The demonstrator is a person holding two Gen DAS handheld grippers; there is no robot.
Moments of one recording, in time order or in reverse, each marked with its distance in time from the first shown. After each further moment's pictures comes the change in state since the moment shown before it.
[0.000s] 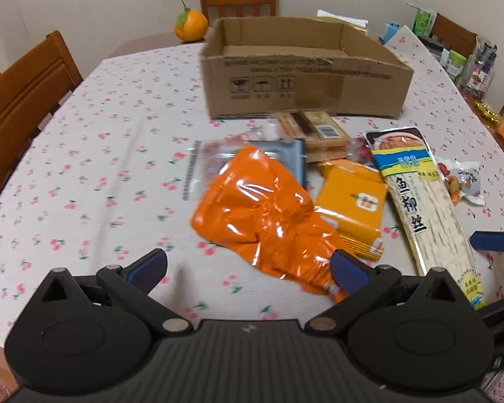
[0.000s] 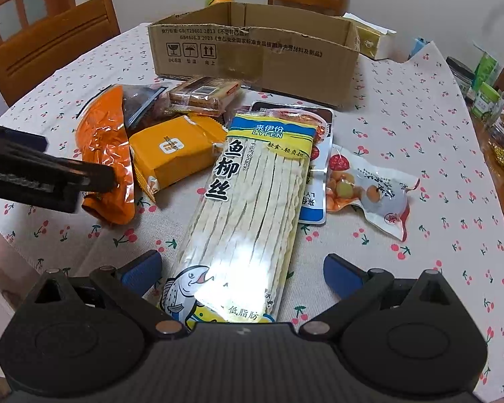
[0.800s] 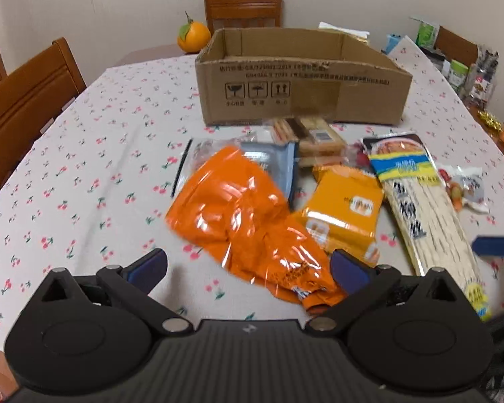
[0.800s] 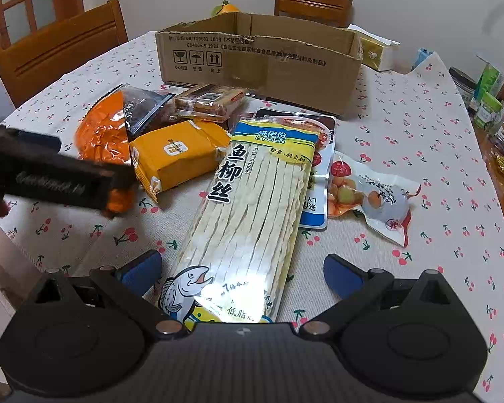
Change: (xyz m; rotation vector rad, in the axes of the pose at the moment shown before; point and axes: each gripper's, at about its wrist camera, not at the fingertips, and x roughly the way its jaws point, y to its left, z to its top) left arm 0.007 -0.014 -0.009 -0.012 -0.059 0.020; right arm -0.002 0.000 -0.005 -0.023 -0.046 0.017
